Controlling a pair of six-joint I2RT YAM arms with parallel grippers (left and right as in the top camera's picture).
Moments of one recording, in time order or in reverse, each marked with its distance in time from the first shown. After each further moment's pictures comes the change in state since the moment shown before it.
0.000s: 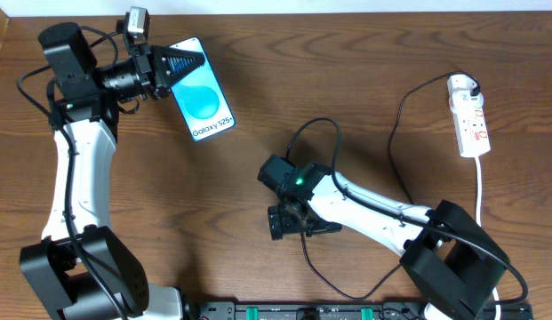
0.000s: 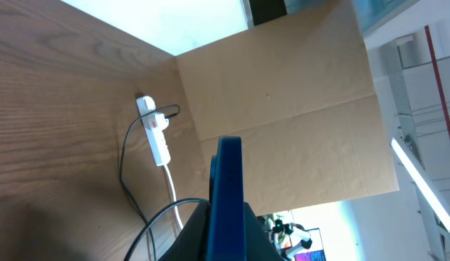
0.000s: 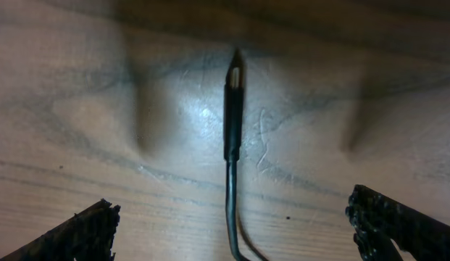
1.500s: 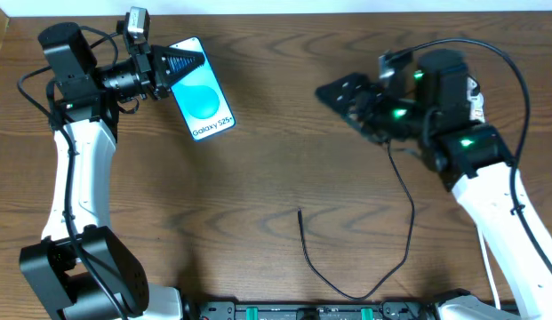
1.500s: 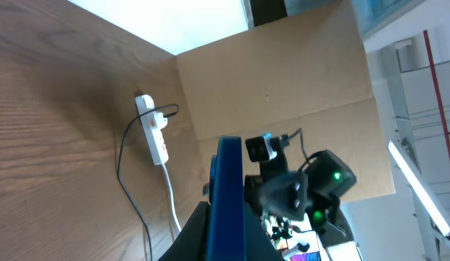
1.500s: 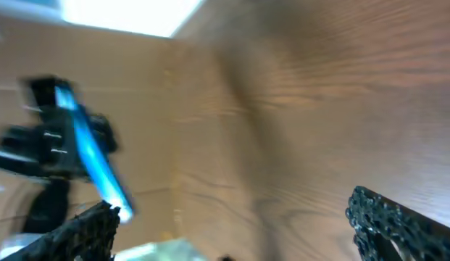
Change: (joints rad) left arm 0.000 0.000 0.000 0.000 0.000 -0.019; right arm -0.568 -0.476 0.061 0.379 -0.450 0.112
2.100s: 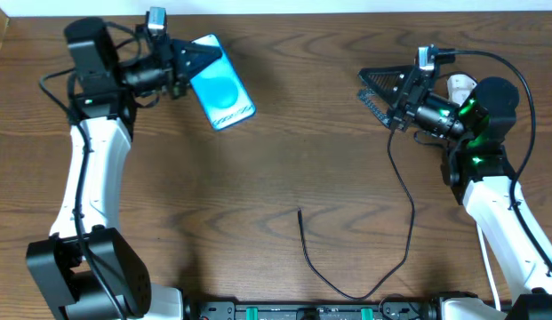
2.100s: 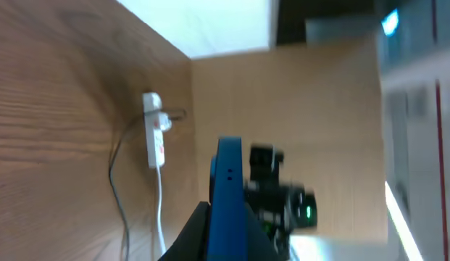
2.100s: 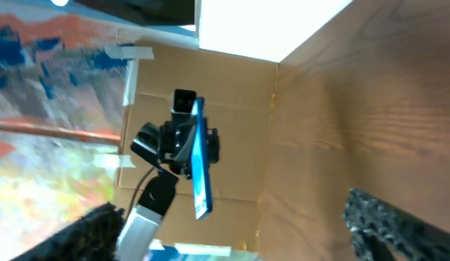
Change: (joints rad) left arm -0.076 0.000 0.000 0.000 -0.125 -0.153; right arm -0.275 0.000 -0.380 1.005 -0.442 0.416
